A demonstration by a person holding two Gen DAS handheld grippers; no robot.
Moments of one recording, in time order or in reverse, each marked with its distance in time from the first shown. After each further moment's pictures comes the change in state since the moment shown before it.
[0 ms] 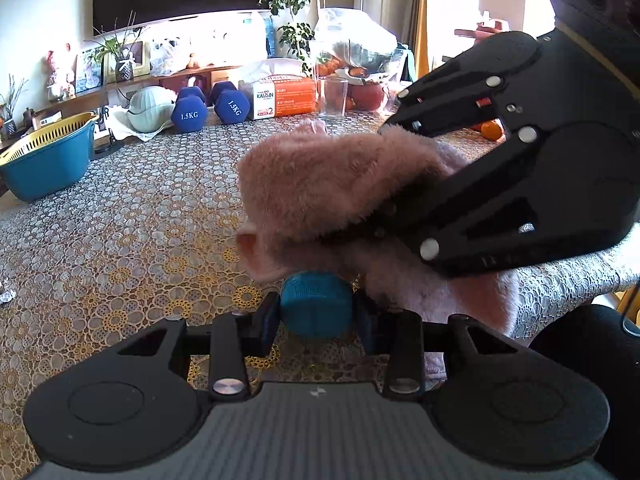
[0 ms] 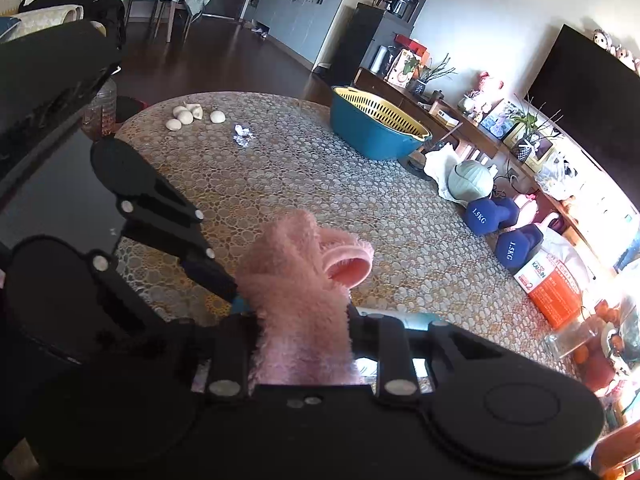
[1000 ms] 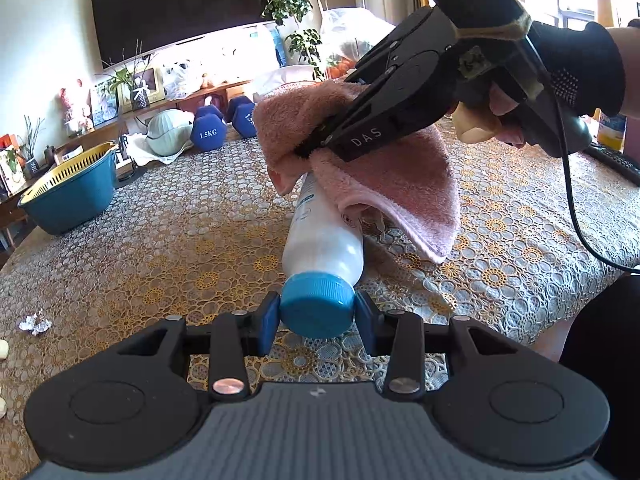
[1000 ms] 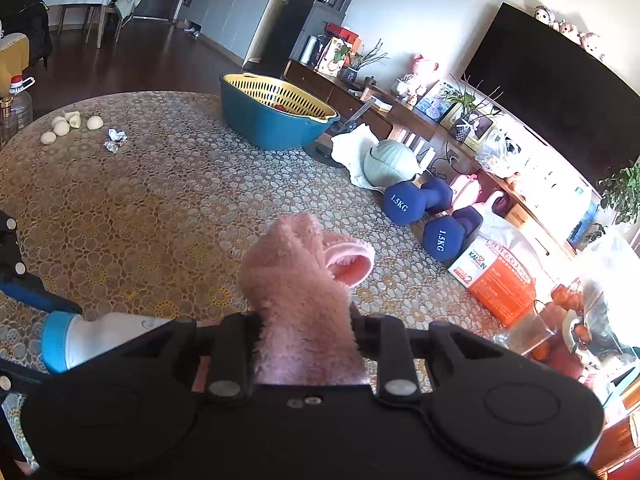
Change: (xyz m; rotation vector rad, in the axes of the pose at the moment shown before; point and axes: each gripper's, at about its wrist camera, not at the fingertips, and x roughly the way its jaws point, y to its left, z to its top) left arm 0.004 -0.008 -0.002 0.117 -0.015 0.121; right arm 0.050 -0.071 0.003 0.096 0.014 -0.186
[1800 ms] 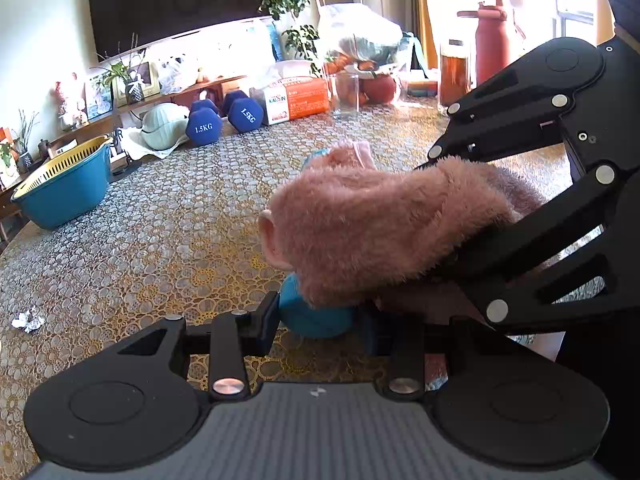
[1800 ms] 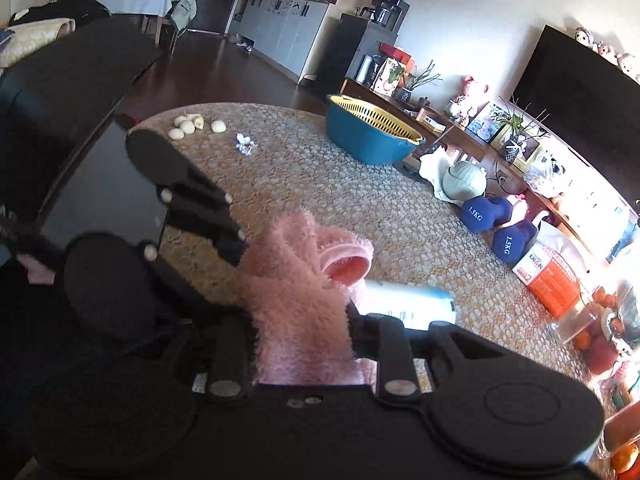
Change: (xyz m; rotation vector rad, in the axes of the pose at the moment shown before) left arm 0.001 0.002 0.000 -0.010 0.011 -0.022; right arm -0.076 0.086 -0.027 -0.051 -0.053 0.141
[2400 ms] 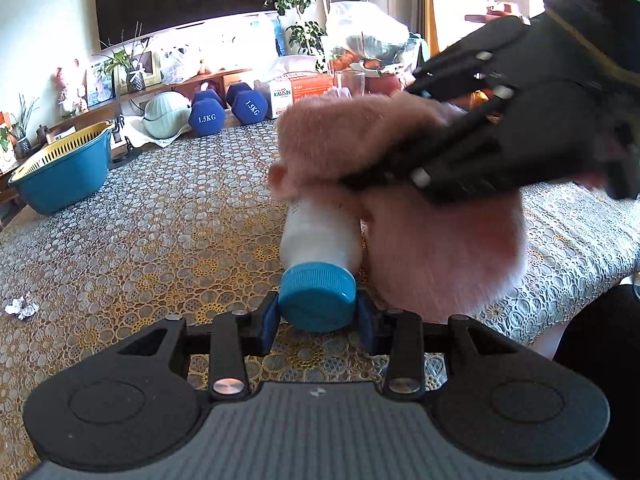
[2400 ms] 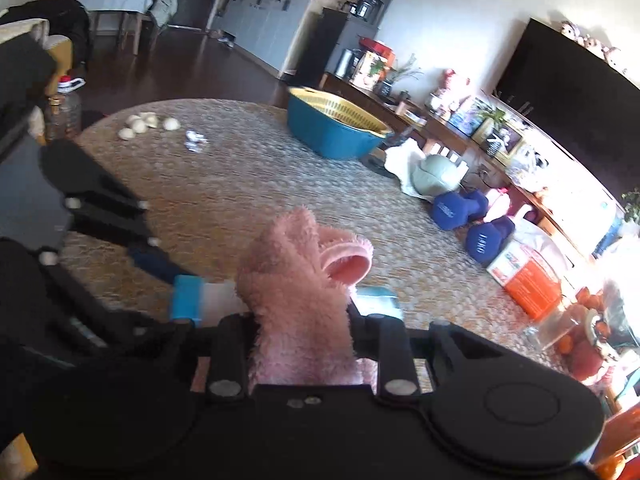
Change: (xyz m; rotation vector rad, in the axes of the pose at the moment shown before) left arm 0.003 0.010 -0.003 -0.045 0.010 -0.020; right arm 0.027 -0.051 0.007 0.027 0.024 -0.056
